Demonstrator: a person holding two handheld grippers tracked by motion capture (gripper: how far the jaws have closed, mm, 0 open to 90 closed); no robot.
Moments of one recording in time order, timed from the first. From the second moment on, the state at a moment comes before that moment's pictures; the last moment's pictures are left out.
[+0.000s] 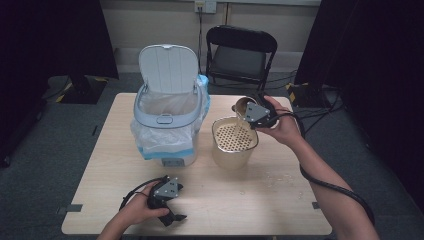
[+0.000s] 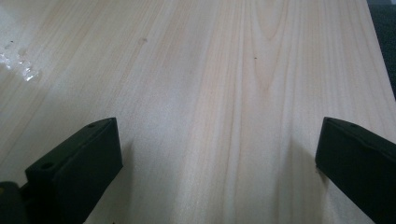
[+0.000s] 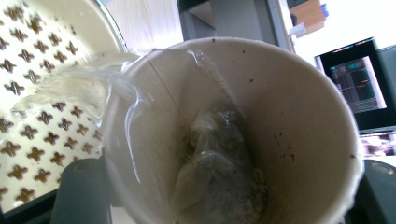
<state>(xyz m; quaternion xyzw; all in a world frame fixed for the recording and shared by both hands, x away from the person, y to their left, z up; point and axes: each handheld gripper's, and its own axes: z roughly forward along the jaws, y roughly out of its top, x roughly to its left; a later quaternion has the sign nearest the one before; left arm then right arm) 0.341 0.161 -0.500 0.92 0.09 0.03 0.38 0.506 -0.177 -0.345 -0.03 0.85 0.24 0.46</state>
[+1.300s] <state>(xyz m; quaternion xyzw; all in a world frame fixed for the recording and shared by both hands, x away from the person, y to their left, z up) 0.341 0.161 -0.500 0.92 0.09 0.03 0.38 0.503 -0.191 -0.319 0.13 0.86 0.31 0.37</state>
